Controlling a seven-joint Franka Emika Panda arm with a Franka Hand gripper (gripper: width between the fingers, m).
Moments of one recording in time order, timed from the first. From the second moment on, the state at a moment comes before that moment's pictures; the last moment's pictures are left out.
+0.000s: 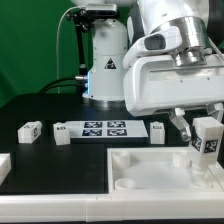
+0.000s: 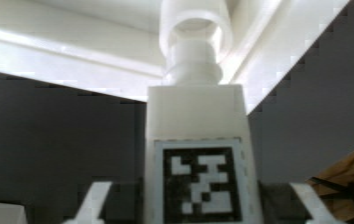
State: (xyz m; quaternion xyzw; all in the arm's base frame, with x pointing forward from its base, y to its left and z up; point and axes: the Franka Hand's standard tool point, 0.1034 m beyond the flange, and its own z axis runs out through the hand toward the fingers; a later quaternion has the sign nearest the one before) arm 0.620 0.114 0.099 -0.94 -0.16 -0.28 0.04
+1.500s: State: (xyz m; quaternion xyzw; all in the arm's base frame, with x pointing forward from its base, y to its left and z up) arm 0.615 0.119 0.076 -0.94 -0.16 -0.30 0.04
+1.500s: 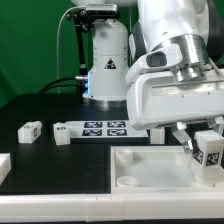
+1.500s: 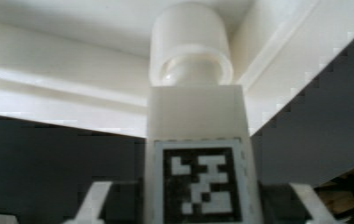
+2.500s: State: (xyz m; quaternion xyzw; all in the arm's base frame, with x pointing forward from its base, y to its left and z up) arm 0.613 0.120 0.074 -0.94 -0.16 -0.29 0.04
